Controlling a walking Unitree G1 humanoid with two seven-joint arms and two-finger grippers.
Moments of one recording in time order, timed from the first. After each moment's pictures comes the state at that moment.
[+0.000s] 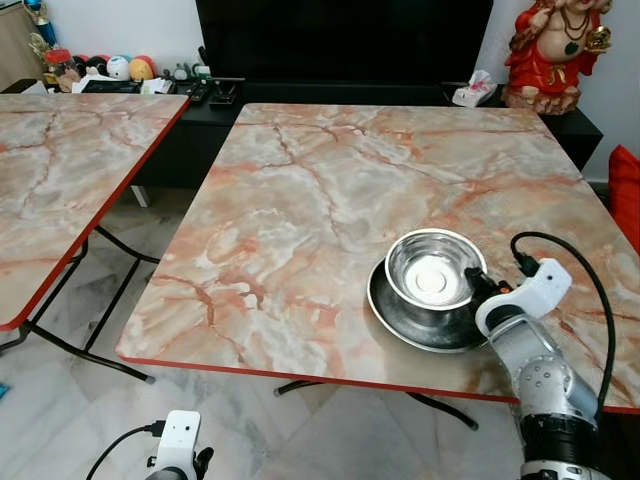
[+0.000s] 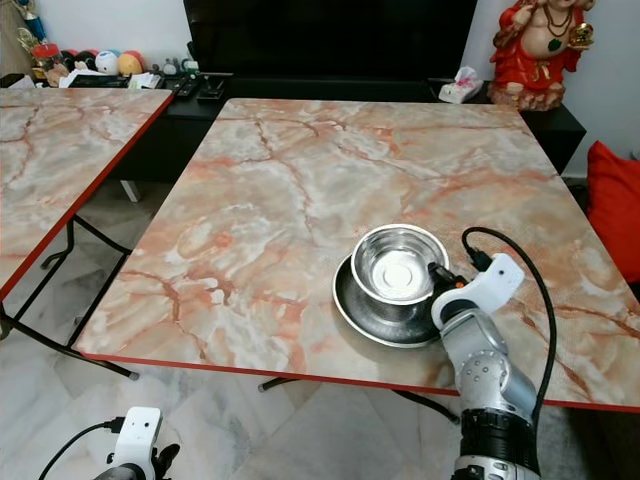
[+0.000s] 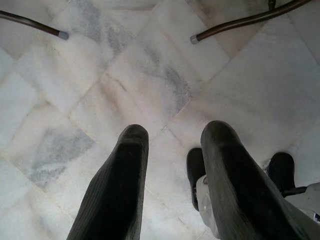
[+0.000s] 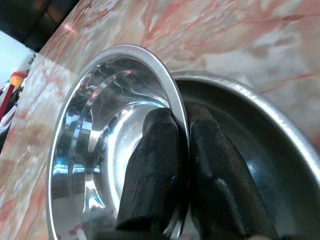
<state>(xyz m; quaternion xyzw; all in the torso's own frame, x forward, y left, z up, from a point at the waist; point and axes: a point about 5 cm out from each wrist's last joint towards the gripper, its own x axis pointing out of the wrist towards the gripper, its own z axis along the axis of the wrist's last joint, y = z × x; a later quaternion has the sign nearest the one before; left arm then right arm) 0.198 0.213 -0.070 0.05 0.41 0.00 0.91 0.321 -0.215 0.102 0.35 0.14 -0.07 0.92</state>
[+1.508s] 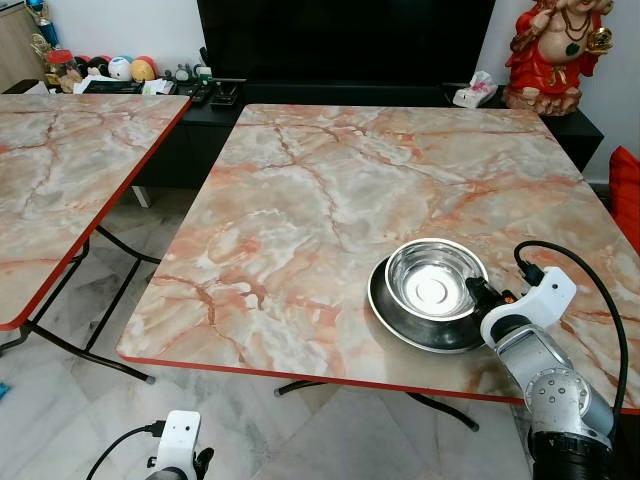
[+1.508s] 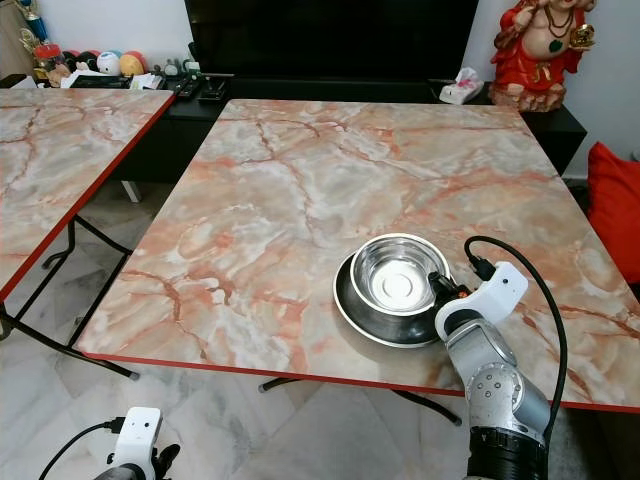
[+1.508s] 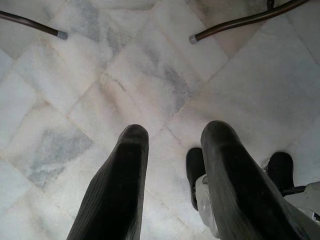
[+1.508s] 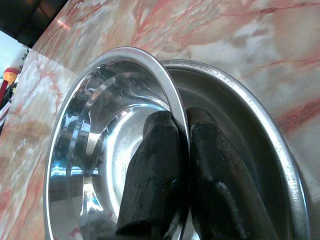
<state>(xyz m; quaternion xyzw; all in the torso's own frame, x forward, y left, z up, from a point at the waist) 0.198 0.213 -0.070 0.05 0.41 0.00 0.91 0.304 -0.220 0.104 0.34 0.16 -0.08 0.92</state>
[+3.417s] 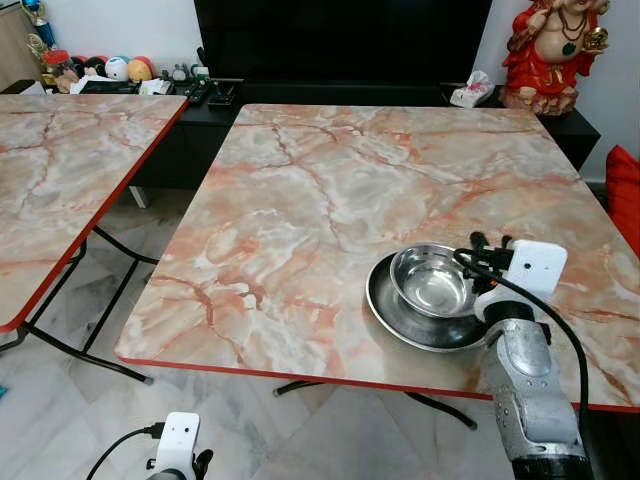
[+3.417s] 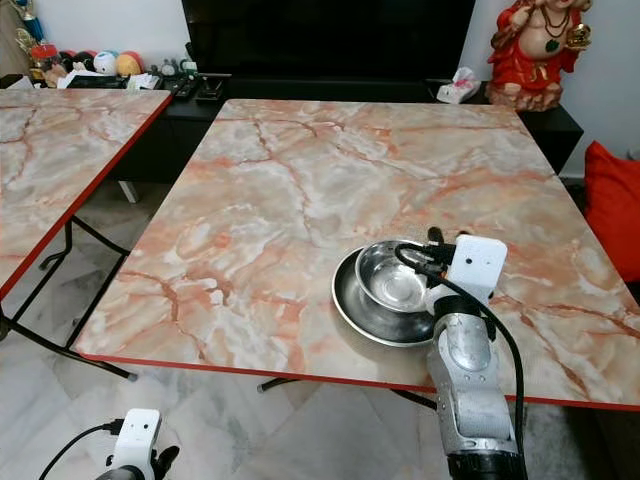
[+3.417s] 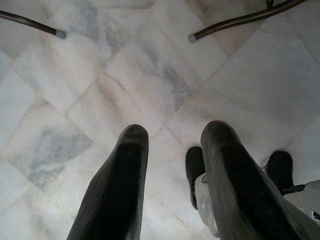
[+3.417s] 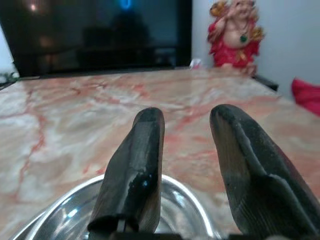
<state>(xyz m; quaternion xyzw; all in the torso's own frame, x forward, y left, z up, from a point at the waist) 0.196 0.214 -0.071 0.05 0.42 0.00 0.91 0.296 -0.199 0.140 -0.01 -0.07 -0.11 0.99</state>
